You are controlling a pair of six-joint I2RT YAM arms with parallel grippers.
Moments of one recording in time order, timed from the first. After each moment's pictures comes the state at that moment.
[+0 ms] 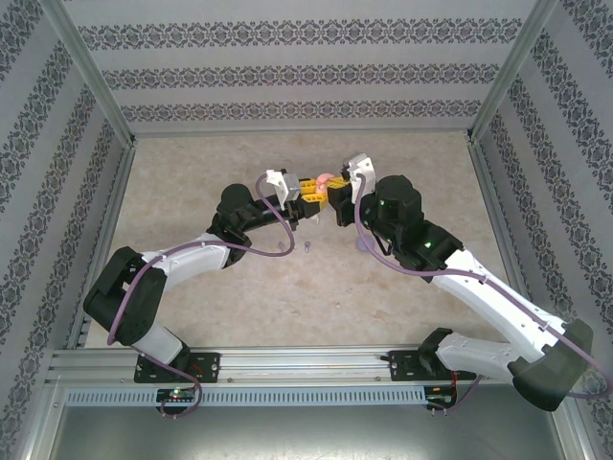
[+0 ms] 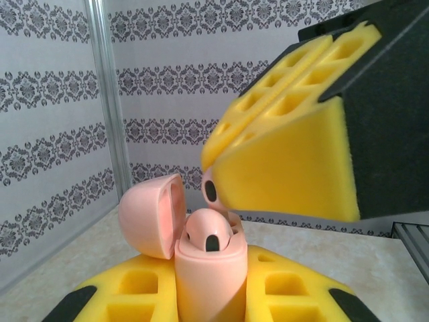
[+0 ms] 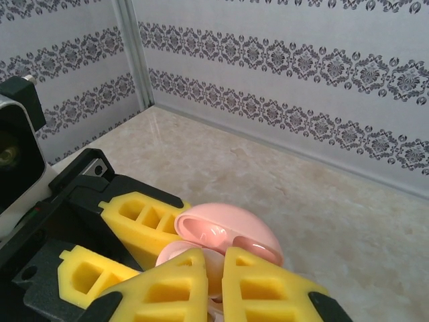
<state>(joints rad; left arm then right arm) -0.56 1.56 0.86 0.90 0.64 -0.05 0.70 1.10 1.03 -0.17 0.03 0.08</state>
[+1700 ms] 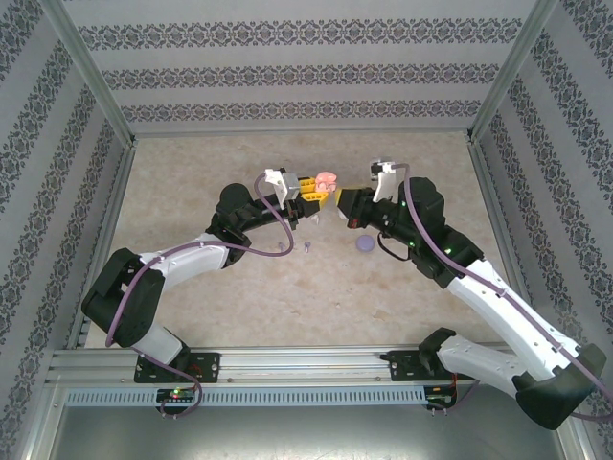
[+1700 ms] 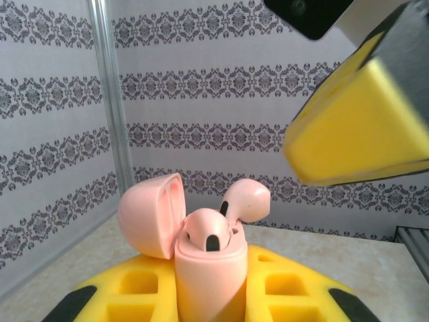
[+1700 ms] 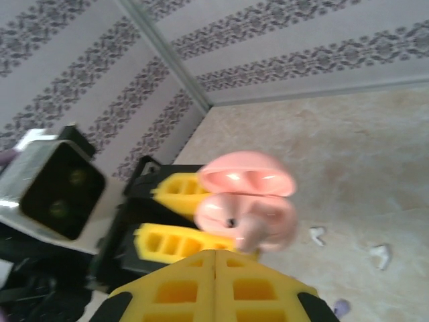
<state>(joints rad) -0.56 1.55 0.86 0.89 0.63 -0.05 0.61 1.00 1.01 -0.25 -0.21 0.55</state>
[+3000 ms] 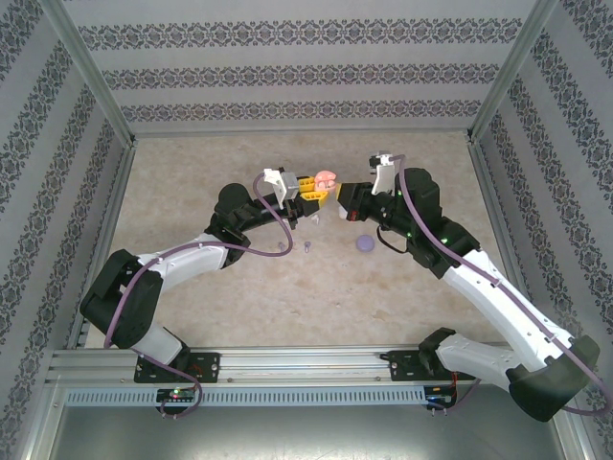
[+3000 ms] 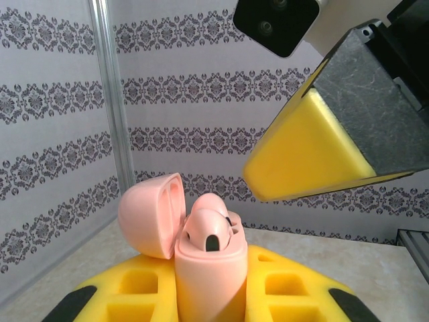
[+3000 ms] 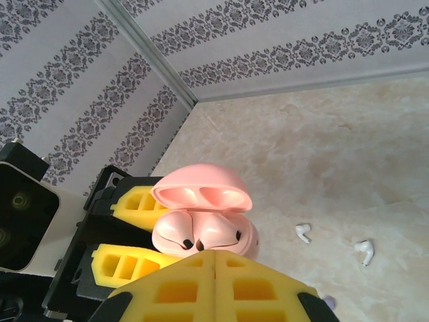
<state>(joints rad) -0.56 1.54 0.86 0.90 0.63 -0.05 0.56 1.06 1.05 -0.29 -0.21 0.55</state>
